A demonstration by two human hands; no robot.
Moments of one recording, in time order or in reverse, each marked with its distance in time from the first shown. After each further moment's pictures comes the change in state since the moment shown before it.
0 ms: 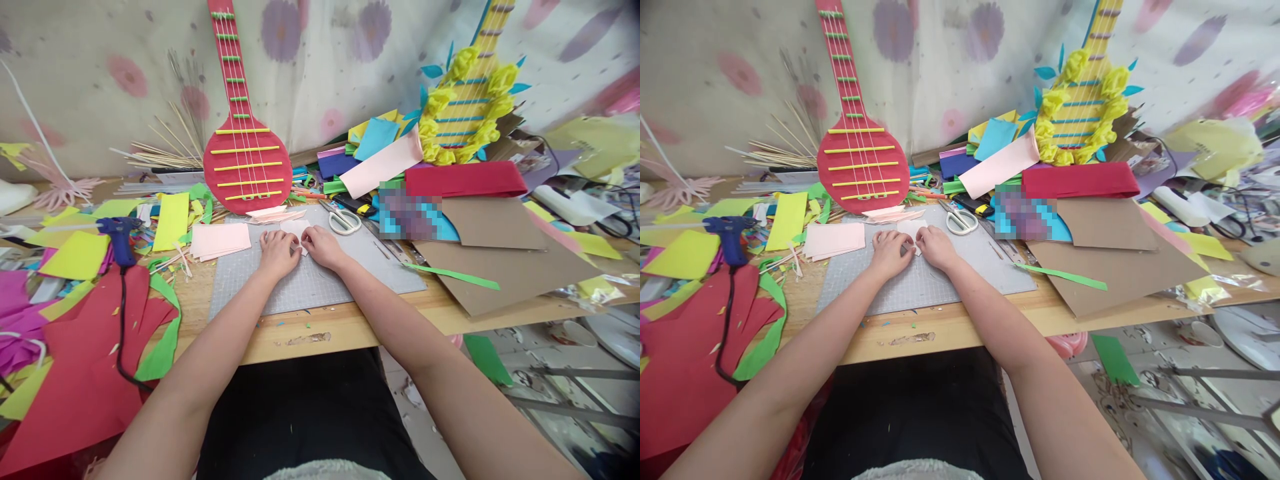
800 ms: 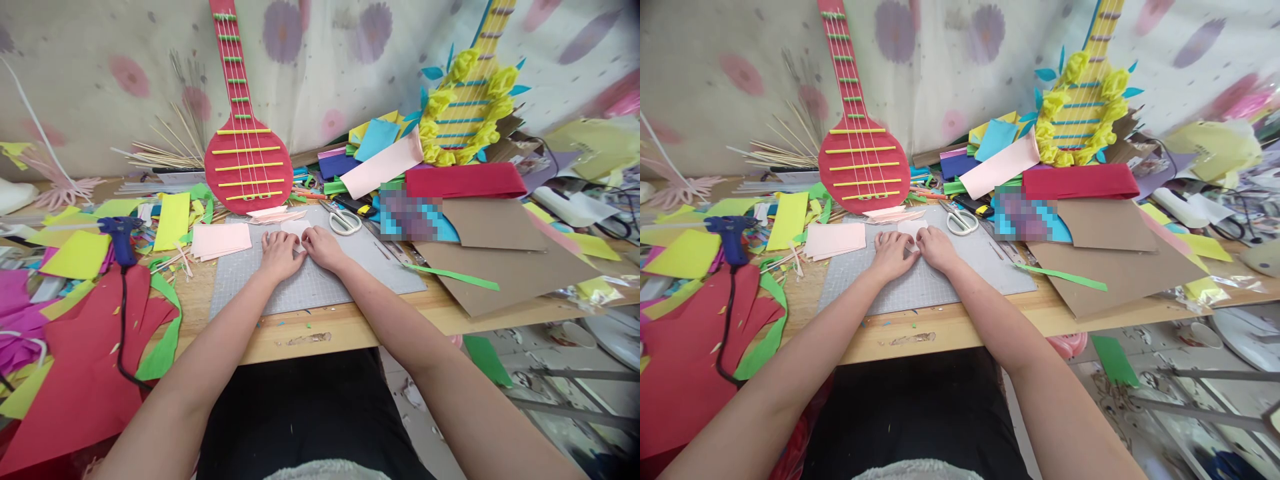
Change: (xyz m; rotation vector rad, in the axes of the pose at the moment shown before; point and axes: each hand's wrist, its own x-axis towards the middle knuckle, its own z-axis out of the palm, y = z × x) left_hand -0.005 0.003 -0.003 0.046 -0.034 0.028; right_hand -0.003 -0.003 0.000 -0.107 -0.003 -0.030
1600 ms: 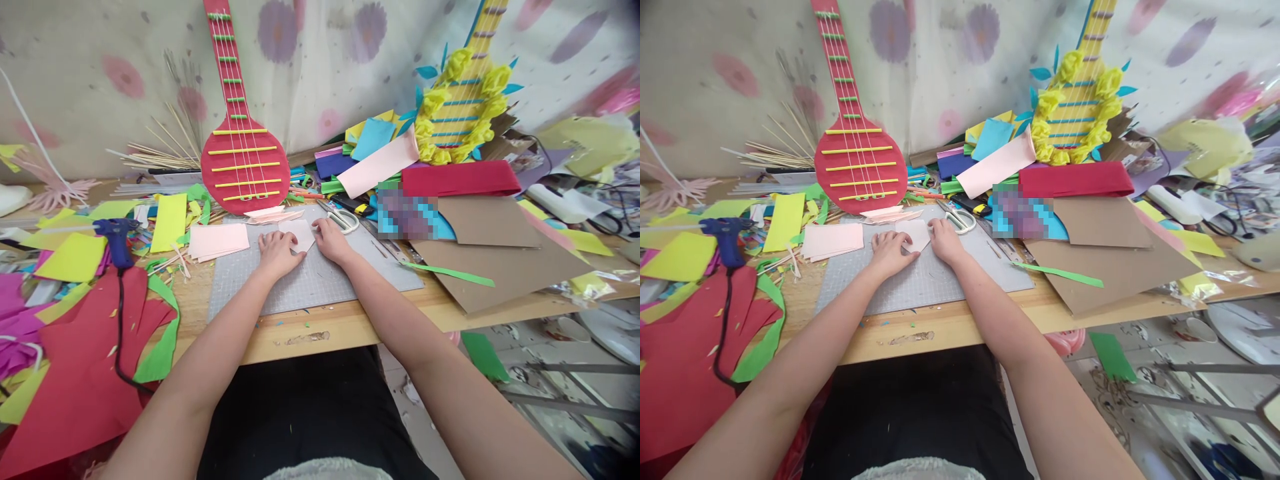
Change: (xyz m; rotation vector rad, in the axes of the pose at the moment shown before) left_hand 0.007 0.005 -0.003 -0.047 -0.070 -0.127; right_hand 0.002 0.027 -0.005 0.155 0.102 0.118
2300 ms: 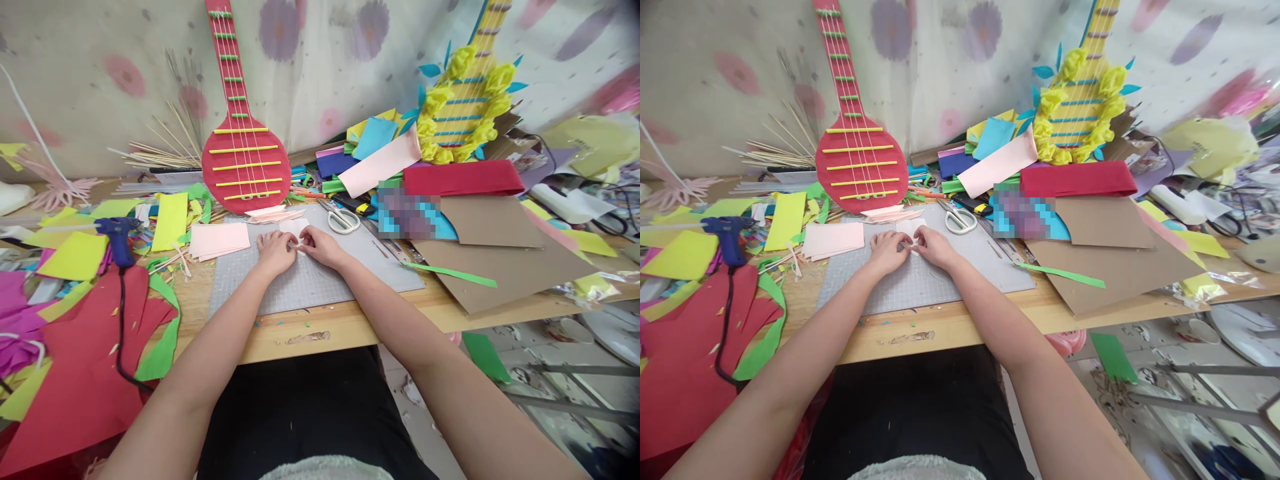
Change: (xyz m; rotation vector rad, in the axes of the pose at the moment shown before) left_hand 0.004 -0.007 -0.001 -0.068 -0.040 -0.014; right_hand -0.005 -0.022 0.001 0.262 -0.189 -0.056
